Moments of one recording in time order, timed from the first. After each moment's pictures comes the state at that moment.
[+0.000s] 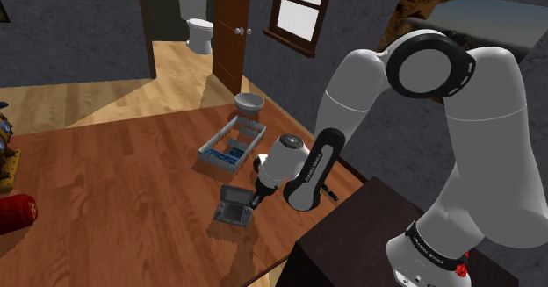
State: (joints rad) arm 0.39 0.66 0.03 -2.38 -0.15 3.24 0.15
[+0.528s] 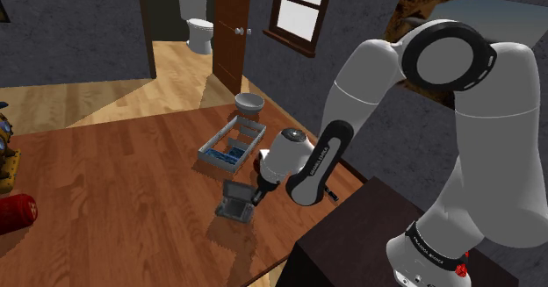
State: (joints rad) arm 0.37 0.58 0.05 -2.42 -0.15 3.19 0.15
